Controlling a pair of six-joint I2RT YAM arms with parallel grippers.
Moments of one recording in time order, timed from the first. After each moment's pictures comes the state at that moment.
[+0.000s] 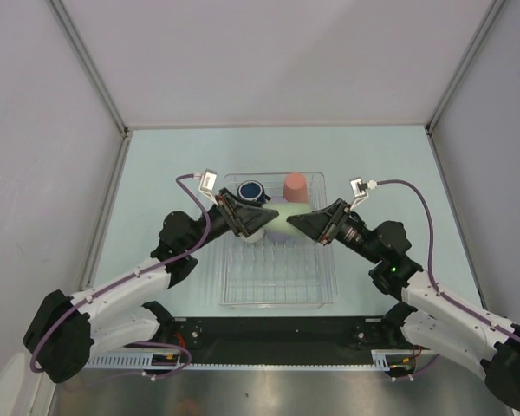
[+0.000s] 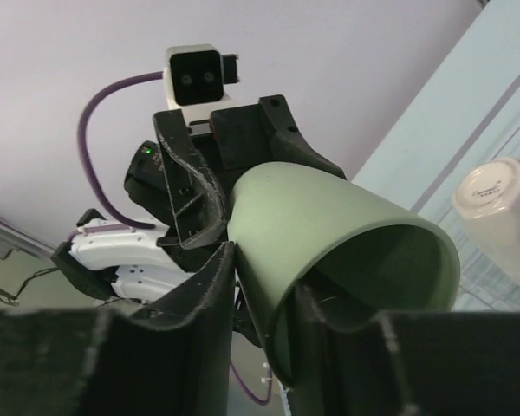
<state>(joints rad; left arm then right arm) -0.69 1.03 0.50 0.79 0.38 -0.92 0.70 0.84 0.46 0.63 -0.33 1.02</state>
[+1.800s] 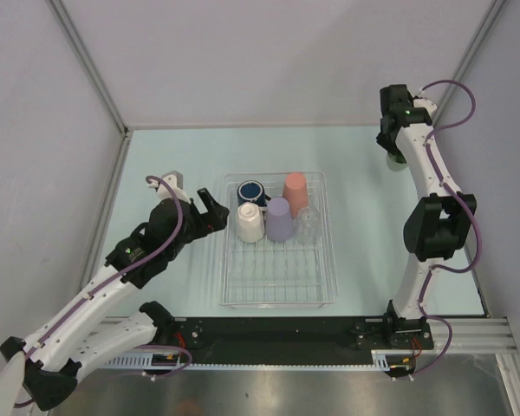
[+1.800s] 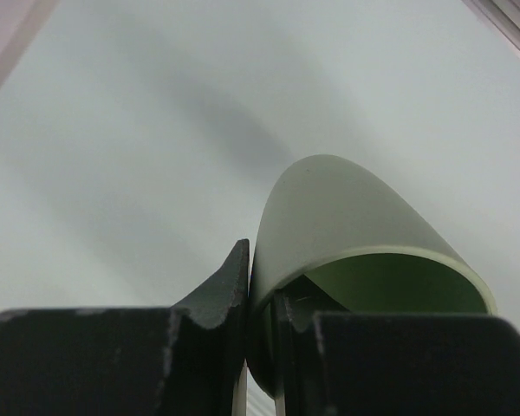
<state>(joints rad) -0.67 0.80 0.85 -0.55 -0.36 -0.75 0.09 1.91 1.94 -0.95 0.50 0.75</state>
